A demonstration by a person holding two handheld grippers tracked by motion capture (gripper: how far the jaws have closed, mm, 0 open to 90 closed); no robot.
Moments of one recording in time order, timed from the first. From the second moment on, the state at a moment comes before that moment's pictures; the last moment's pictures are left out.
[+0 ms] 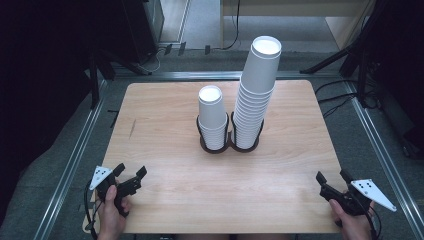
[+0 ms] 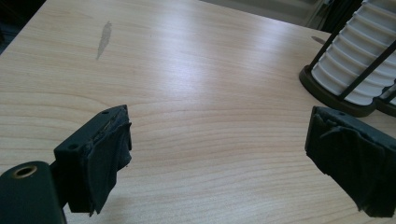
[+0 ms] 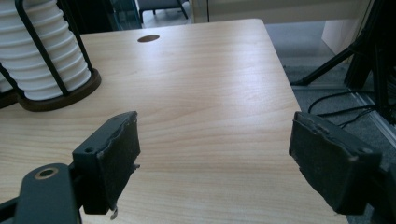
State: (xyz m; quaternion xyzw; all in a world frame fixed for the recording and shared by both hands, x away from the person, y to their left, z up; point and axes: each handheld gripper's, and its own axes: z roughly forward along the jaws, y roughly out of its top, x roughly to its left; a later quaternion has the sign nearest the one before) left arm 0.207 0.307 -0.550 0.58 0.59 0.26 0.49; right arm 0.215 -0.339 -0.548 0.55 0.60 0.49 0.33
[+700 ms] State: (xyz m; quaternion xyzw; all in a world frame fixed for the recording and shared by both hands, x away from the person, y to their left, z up) left arm 0.217 0.268 -0.525 0.59 0.56 0.24 0.52; right arm 0.217 -0.312 -0.509 0.51 0.60 0.50 0.36
